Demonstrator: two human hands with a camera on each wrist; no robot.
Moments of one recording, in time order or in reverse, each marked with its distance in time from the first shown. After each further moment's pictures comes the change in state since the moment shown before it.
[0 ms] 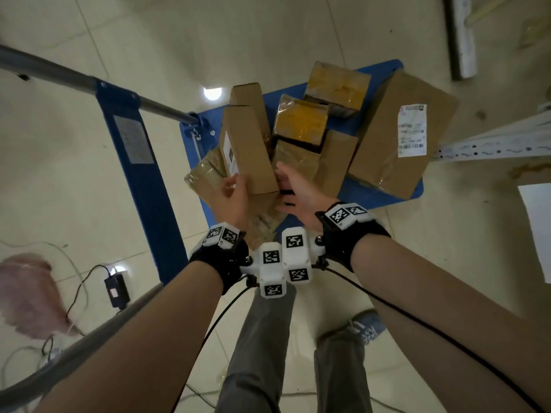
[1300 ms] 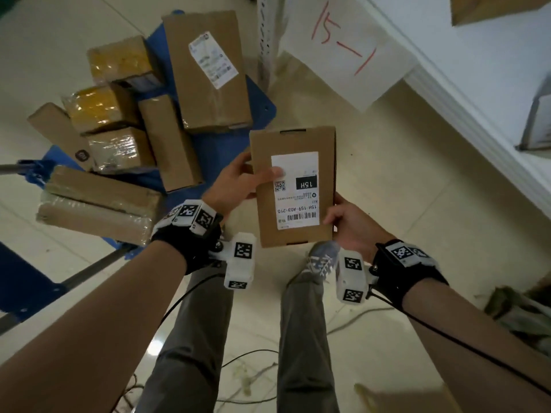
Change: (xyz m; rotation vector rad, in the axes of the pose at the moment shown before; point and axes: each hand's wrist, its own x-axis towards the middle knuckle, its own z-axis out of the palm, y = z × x) left_hand -0.243 -0.104 0.176 0.639 -0.985 0.207; right_hand -0.190 0.318 -0.285 0.702 0.236 -0.214
